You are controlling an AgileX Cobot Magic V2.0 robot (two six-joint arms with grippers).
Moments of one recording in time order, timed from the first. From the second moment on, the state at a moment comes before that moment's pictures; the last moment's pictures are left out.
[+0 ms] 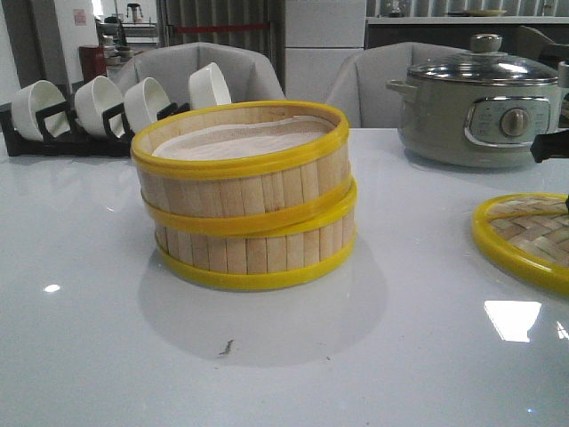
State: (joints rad) left arm -0.31 0.33 -0.72 0.16 0.76 -0.18; right arm -0.10 1.82 -1.15 -0.03 0.47 0.11
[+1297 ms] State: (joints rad) left arm -0.31 0.33 -0.72 0.16 0.76 -0.18; right arm 0.44 1.79 -1.81 -0.03 0.86 0.11
